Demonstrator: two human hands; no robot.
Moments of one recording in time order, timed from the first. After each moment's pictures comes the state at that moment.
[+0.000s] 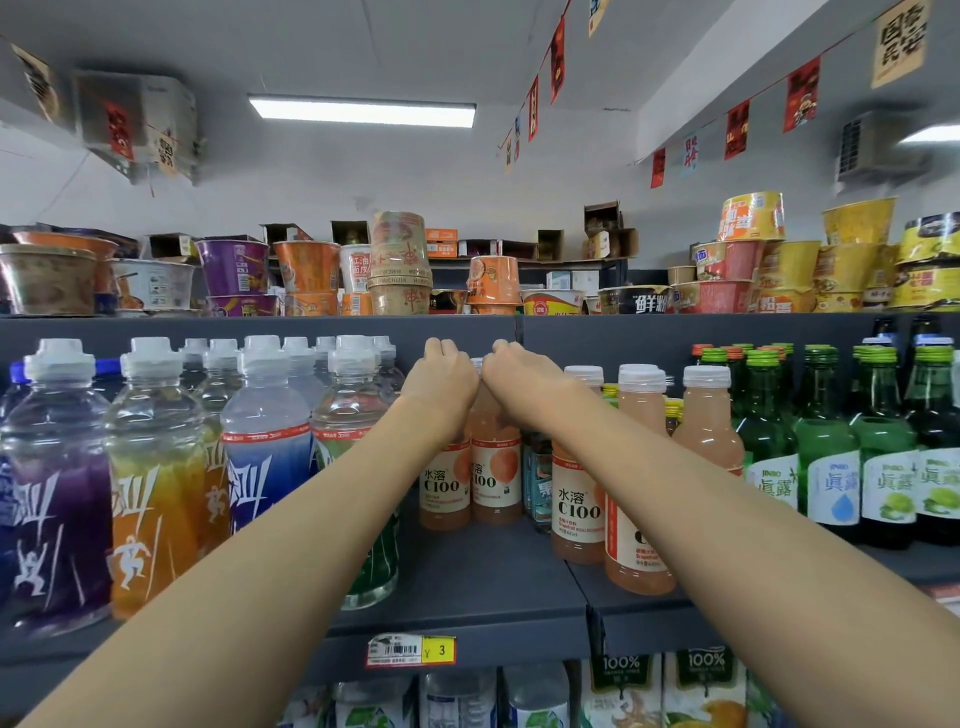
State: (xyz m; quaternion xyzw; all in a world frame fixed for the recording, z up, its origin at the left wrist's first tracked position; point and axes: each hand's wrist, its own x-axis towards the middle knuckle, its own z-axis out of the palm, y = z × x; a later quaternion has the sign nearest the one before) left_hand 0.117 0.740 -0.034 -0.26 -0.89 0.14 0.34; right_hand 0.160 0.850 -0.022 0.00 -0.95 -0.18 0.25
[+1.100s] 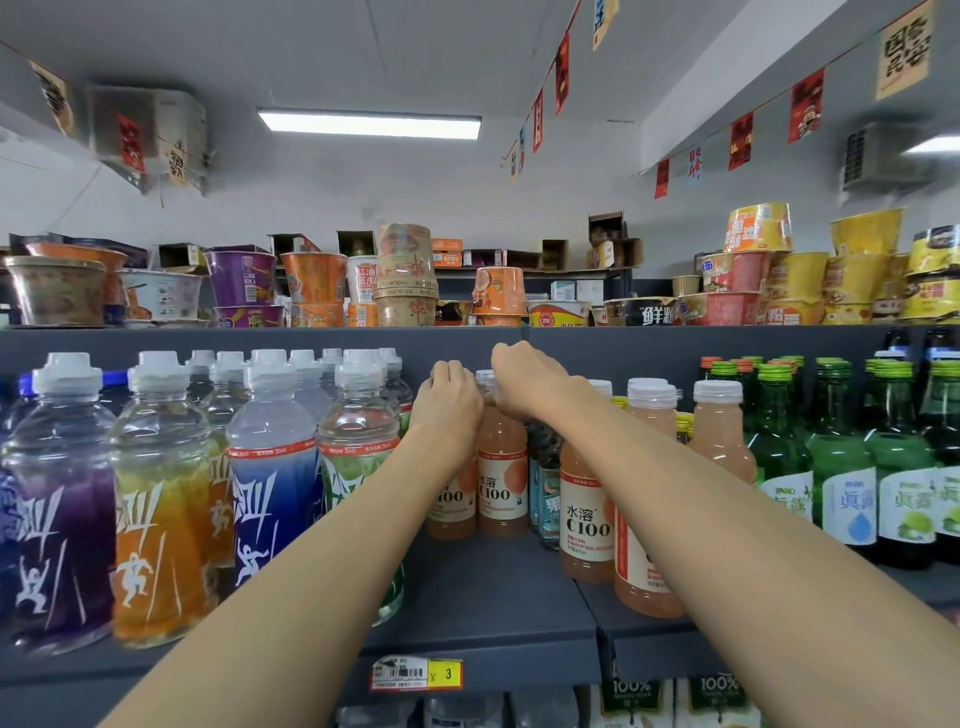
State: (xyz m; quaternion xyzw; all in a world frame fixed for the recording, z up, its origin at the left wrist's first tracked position) left_hand 0.112 0.745 -0.048 -0.24 -0.90 0.11 0.35; right_hand 0.136 0.856 -0.010 -0.03 -0.95 -0.01 0.30
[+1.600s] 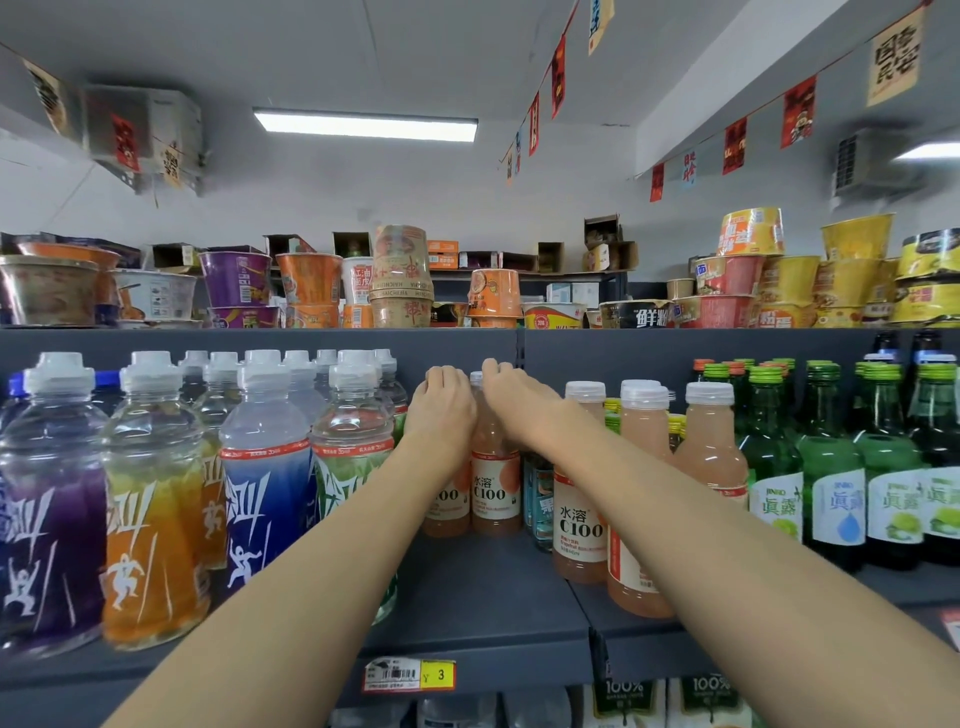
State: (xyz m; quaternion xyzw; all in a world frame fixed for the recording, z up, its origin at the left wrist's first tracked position) left_hand 0.104 0.746 -0.057 -0.23 -0.89 0.13 0.37; right_hand 0.145 0.852 -0.030 -0.02 -0.97 -0.05 0.25
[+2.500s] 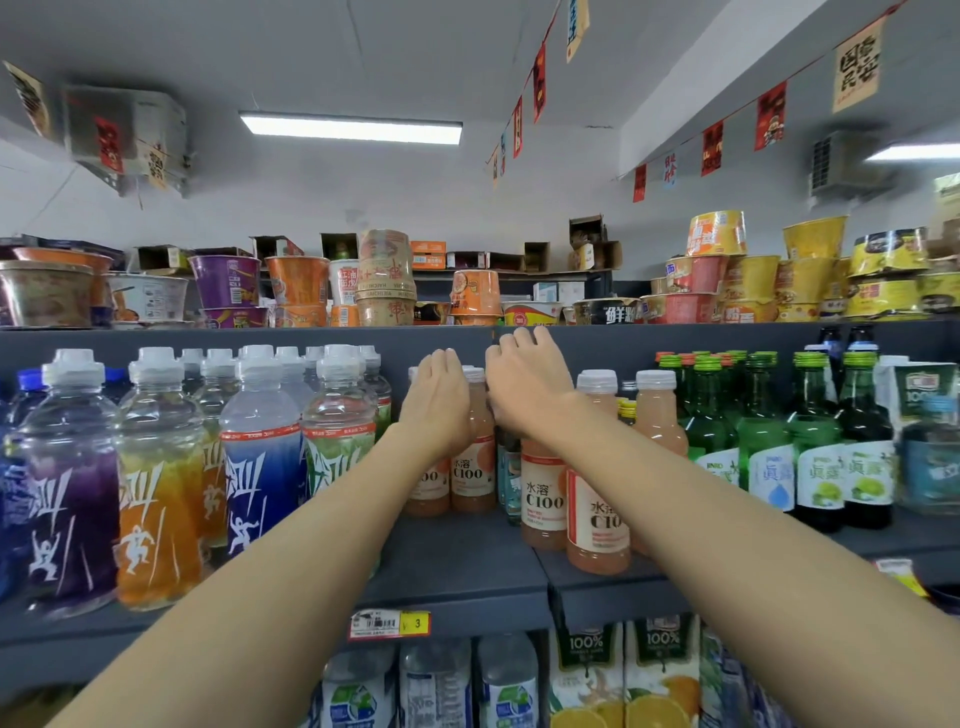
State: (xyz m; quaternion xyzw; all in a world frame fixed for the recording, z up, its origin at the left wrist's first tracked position) left_hand 0.140 0.751 -0.055 -0.30 -0.88 -0.13 0.34; right_hand 0.213 0.858 -0.023 -0.08 -0.87 -0.32 0.37
